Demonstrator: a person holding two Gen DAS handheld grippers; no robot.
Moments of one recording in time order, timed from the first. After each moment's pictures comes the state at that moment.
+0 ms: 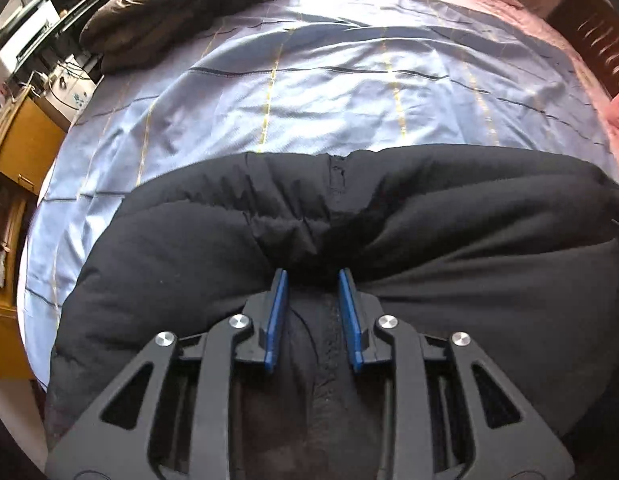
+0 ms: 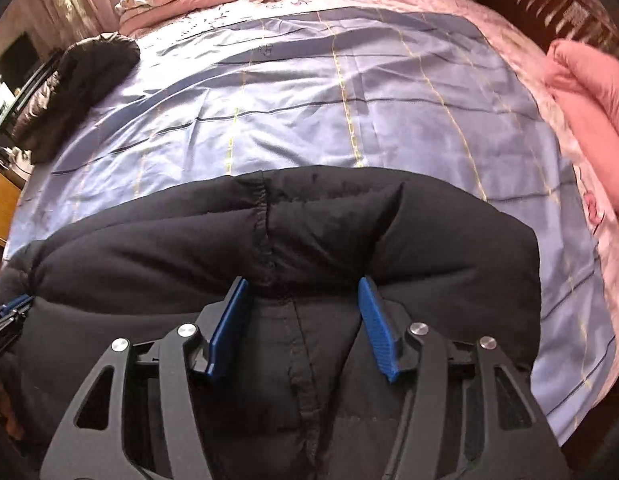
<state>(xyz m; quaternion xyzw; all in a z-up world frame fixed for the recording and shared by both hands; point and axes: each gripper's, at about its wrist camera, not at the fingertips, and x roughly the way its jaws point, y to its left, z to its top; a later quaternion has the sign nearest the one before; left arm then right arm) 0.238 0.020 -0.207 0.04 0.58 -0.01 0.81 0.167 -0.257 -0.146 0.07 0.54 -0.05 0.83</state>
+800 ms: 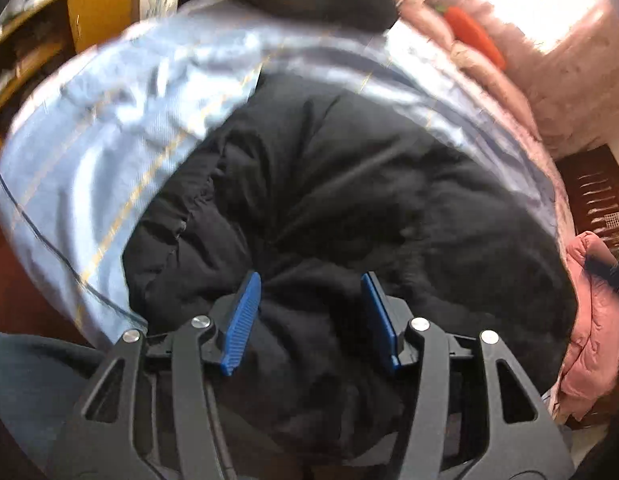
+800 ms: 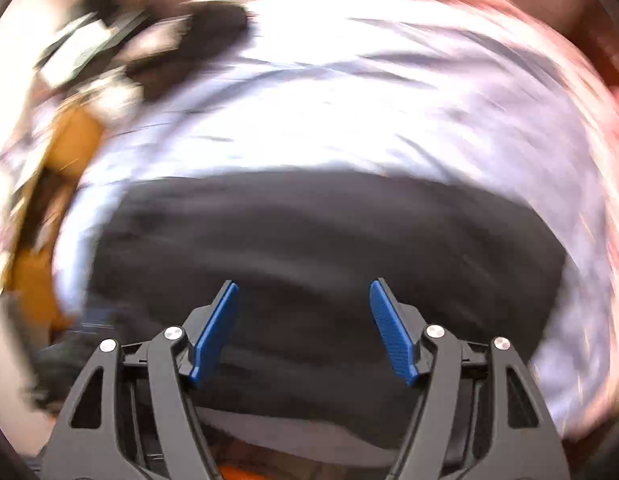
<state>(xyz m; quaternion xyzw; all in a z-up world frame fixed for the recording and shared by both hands) 0.068 0.113 -0.196 -0.23 0.53 0.05 0.82 0.130 -0.108 -0.040 0.03 0.57 0.16 0.81</state>
